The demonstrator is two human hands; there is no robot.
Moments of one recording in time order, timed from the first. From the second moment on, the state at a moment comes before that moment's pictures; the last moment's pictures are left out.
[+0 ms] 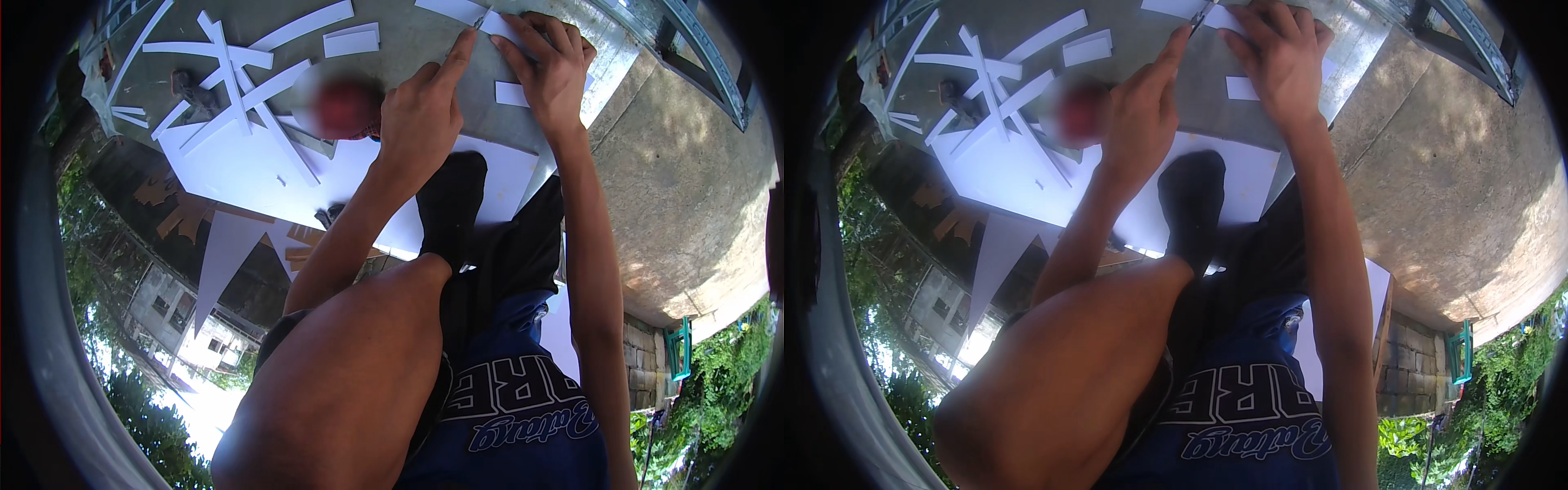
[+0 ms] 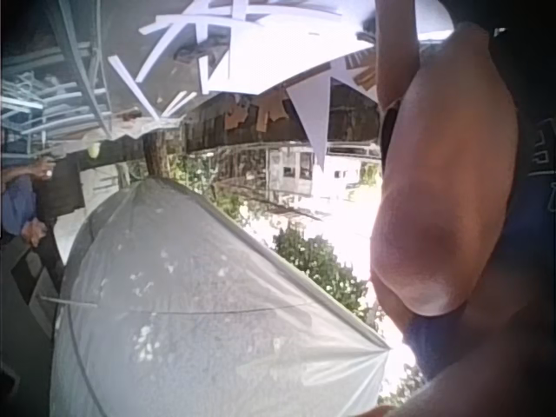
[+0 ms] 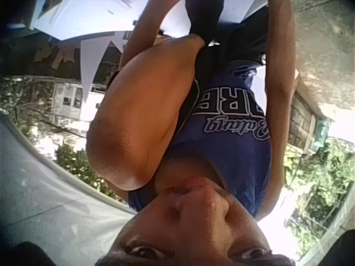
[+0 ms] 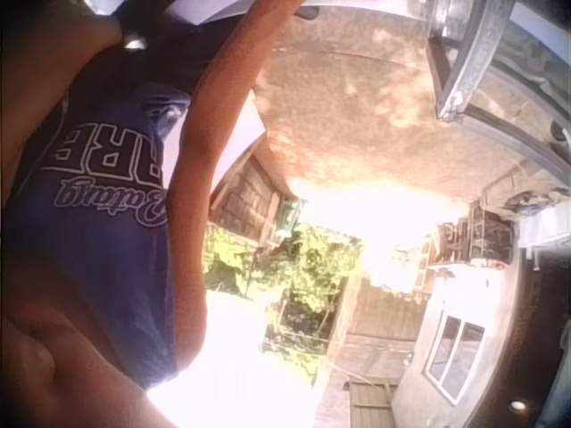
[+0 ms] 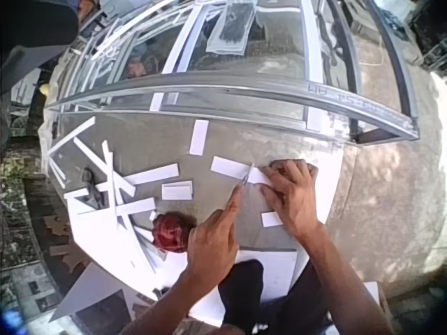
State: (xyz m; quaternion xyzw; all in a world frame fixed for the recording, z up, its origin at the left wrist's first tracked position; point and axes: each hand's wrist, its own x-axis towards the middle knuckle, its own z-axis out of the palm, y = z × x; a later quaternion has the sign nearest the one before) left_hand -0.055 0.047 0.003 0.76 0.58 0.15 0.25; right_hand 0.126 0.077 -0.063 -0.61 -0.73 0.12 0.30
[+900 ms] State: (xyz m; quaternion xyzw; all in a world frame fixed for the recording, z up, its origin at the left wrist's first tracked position) left_hand -0.053 0.050 0.009 0.75 0.60 0.14 0.26; right_hand 0.125 0.080 -0.057 -0.61 -0.73 0.12 0.30
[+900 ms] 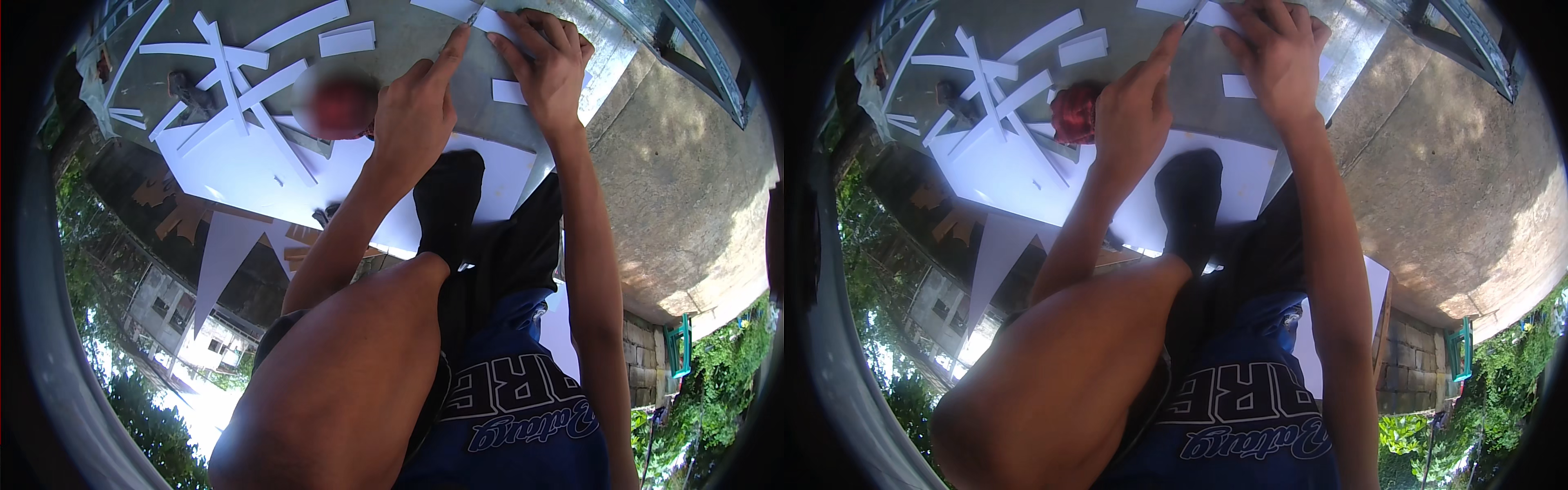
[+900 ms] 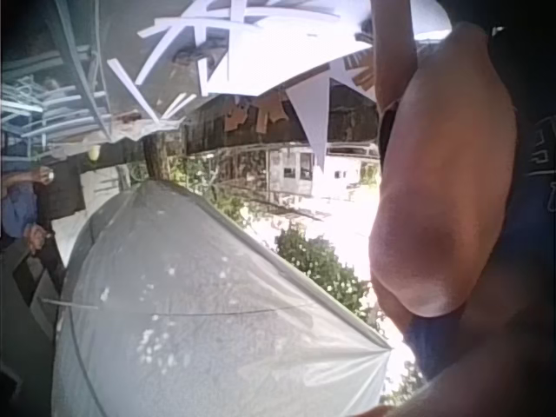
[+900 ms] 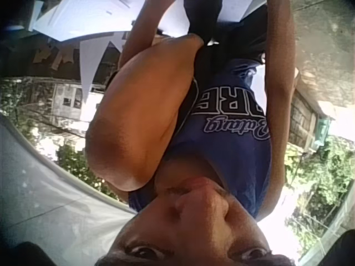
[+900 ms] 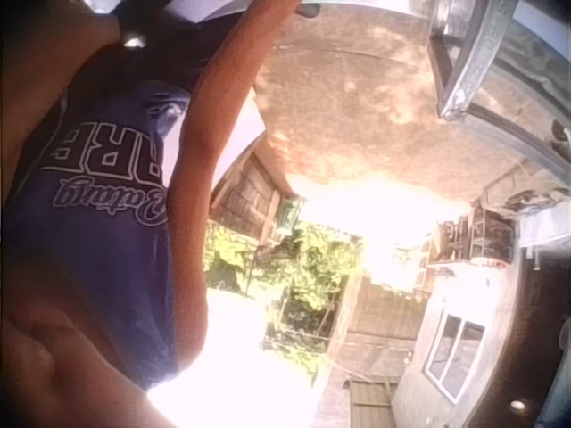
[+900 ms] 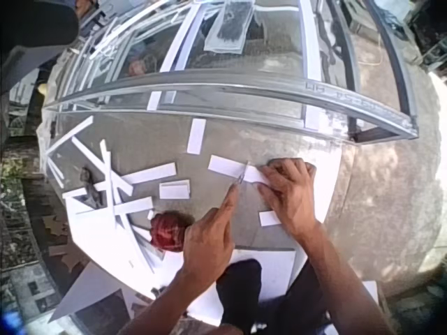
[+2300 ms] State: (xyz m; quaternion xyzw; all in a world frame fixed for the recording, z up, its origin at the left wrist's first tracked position) left_hand -0.048 0.016 0.015 0.73 0.64 -0.02 0.25; right_hand 0.117 0.071 -0.068 -0.63 -0.70 0.13 0.32
